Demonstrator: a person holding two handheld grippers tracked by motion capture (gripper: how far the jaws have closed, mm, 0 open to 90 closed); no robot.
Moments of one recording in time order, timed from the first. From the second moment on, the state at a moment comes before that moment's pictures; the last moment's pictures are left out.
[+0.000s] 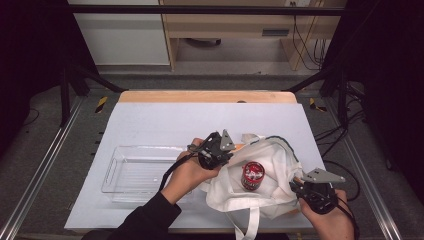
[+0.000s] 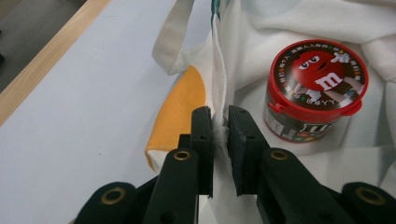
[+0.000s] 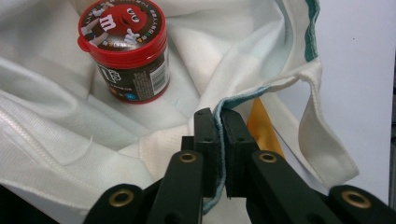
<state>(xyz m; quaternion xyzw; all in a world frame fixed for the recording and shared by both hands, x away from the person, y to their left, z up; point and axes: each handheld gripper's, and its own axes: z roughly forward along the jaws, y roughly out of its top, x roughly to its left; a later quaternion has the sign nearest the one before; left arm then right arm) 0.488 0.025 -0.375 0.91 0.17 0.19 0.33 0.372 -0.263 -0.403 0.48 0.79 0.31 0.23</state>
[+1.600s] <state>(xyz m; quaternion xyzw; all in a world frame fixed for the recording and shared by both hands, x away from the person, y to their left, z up) 0.489 0.068 -0.388 0.91 0.21 0.20 0.29 0.360 -0.312 -0.433 0.51 0.79 0.27 0.22</state>
